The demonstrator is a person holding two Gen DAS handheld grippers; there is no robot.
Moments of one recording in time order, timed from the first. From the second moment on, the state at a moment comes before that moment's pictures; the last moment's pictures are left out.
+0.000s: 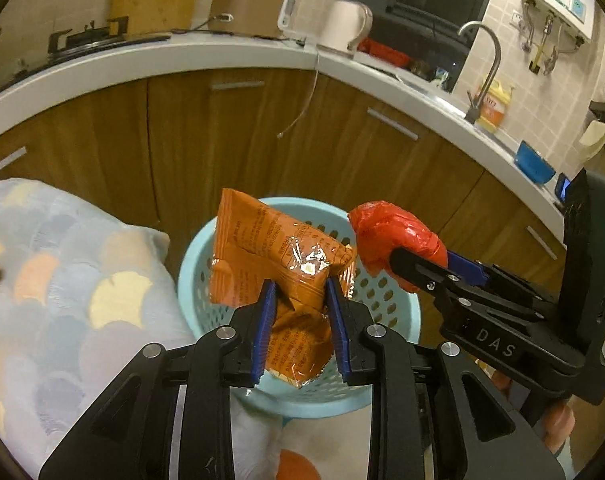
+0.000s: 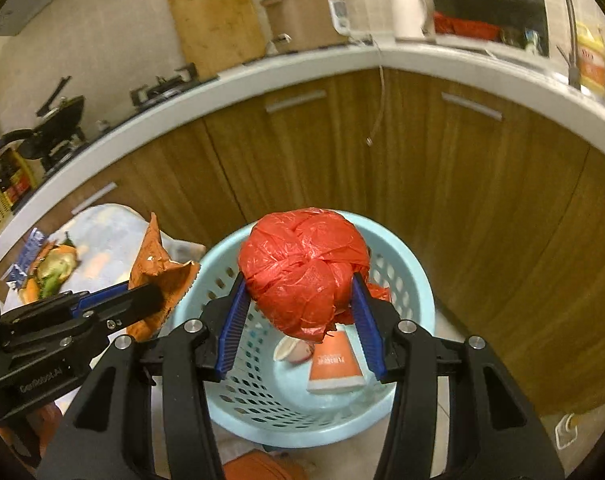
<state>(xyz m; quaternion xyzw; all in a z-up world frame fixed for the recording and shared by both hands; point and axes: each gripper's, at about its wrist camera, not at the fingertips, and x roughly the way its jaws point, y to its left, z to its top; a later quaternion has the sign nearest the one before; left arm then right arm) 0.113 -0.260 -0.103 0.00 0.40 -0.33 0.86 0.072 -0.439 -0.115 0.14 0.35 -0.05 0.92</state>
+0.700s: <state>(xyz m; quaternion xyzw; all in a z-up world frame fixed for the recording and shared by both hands) 0.096 -0.197 -0.076 -0.03 0.37 -0.28 0.89 0.066 -0.419 -0.098 0.16 0.34 -0.02 0.93</state>
